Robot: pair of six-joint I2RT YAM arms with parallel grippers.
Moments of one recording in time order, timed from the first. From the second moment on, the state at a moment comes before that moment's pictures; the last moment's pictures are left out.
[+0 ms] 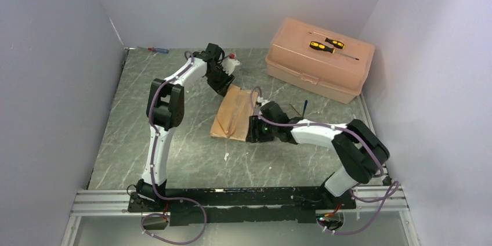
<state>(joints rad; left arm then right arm) -0.35 2.36 2.01 -0.81 0.31 0.47 0.75 1.58 0.73 0.02 -0.16 0.58</state>
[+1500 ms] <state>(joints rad) -0.65 1.89 1.28 -0.69 0.23 0.45 0.43 2.19 1.53 -0.10 -0.17 0.25</state>
